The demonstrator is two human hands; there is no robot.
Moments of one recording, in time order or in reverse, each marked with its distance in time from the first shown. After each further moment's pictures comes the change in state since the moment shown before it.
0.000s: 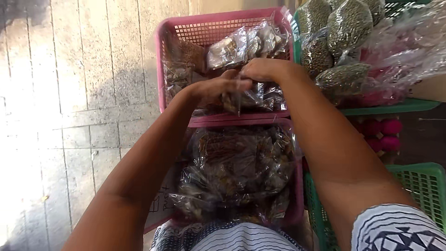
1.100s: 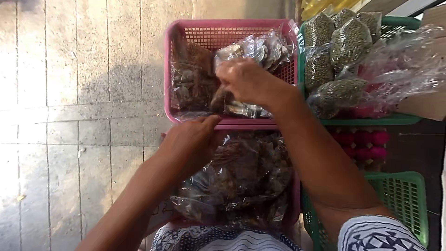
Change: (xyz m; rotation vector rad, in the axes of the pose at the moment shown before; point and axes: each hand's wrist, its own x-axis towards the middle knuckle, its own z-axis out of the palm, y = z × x) left_hand -0.148 -0.006 0.056 0.866 0.463 0.215; right_hand -0.049 -0.099 0.000 -0.128 0.451 -0.404
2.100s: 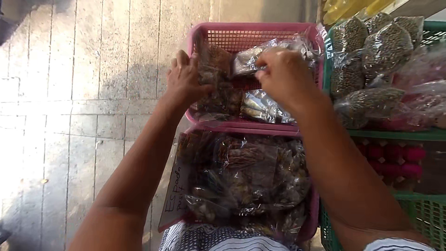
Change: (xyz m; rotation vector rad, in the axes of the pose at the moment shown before) left_hand 0.101 -0.125 -0.015 0.108 0.185 -0.421; right_hand -0.001 -0.004 -0.013 0.042 0.193 0.440
